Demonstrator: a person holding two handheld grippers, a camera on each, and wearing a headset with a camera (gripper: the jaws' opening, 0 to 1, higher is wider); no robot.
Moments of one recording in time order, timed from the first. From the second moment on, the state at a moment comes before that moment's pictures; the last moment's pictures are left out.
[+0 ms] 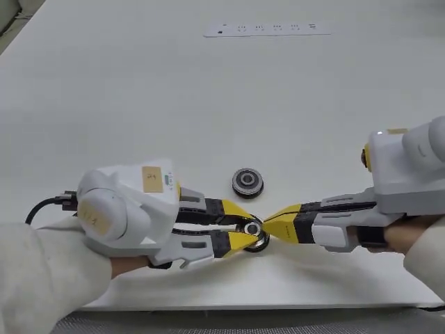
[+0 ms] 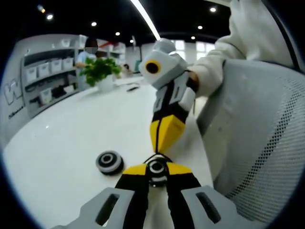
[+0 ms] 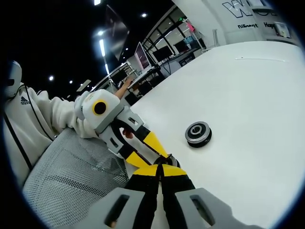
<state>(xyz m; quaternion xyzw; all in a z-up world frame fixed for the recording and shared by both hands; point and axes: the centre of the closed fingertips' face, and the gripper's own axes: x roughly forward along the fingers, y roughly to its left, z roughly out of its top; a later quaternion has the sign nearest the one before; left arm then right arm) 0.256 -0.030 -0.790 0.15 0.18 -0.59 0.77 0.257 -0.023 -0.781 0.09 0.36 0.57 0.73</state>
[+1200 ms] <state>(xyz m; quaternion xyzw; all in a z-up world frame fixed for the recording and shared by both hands) 0.254 -0.029 -0.788 0.18 0.19 -0.59 0.76 0.258 -0.025 -0.784 0.11 0.38 0.56 0.73</state>
